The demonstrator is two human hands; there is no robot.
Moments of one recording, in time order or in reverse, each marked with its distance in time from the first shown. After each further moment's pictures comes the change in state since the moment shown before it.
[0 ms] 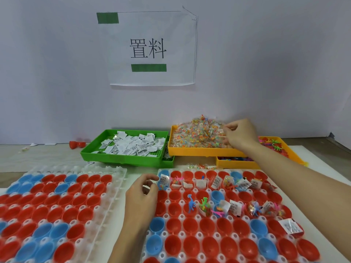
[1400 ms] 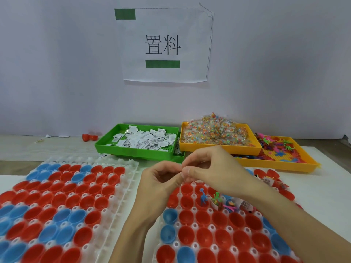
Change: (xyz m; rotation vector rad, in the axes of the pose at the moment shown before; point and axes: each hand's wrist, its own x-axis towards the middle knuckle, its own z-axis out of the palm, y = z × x) left_hand -0.008 0.029 -0.018 -0.445 -0.336 0.179; right_hand -0.143 -0.086 -0.006 0.294 -0.625 -0.300
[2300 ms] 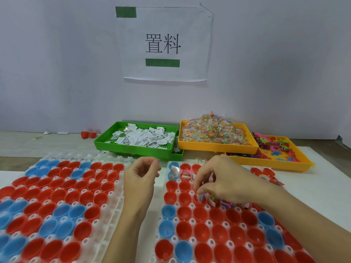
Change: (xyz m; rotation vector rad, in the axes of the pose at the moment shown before) left_hand 0.008 -0.017 -0.019 0.159 0.407 -0.004; right_hand -0.012 0.015 -0.013 -0.353 -0.242 -0.017
